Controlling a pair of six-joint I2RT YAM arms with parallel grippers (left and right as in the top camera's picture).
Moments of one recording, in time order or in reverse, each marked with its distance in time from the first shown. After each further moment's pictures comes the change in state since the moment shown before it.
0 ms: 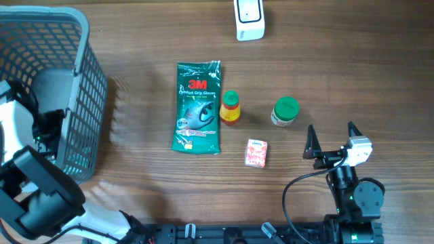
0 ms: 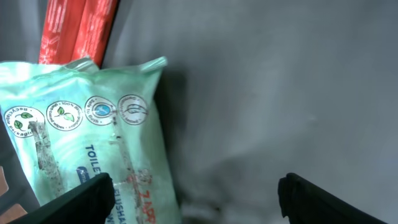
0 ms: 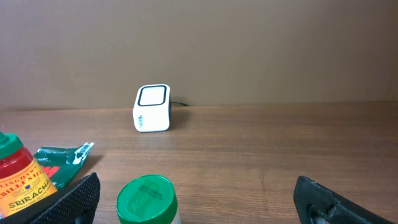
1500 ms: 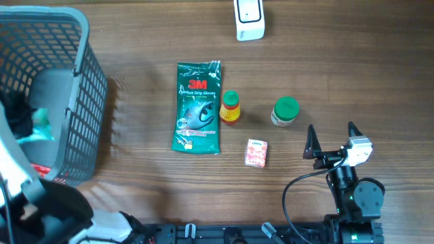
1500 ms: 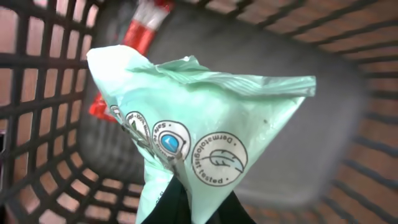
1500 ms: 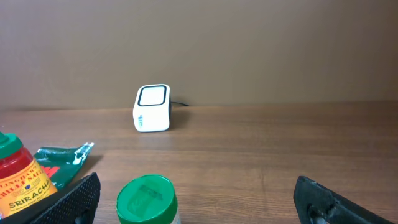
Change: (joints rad) left arm 0.001 -0.129 0.409 -0.317 -0.070 -0.078; right arm 0.000 0.000 0.000 0.000 0.000 0.000
